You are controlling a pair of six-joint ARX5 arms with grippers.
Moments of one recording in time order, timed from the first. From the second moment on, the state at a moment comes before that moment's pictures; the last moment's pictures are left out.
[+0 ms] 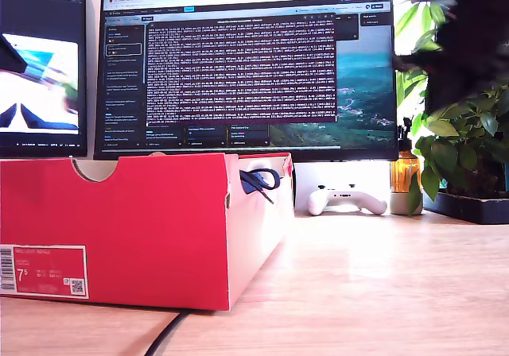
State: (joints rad) left arm -0.10 0.84 0.57 -0.05 0.28 0.13; right arm 0.17 1.43 0.99 -0.15 0.08 -0.08
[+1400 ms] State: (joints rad) left arm -0.12 0.60 0.30 0.01 0.17 -0.04; right arm 0.00 1.01 0.39 0.13 0.01 0.03
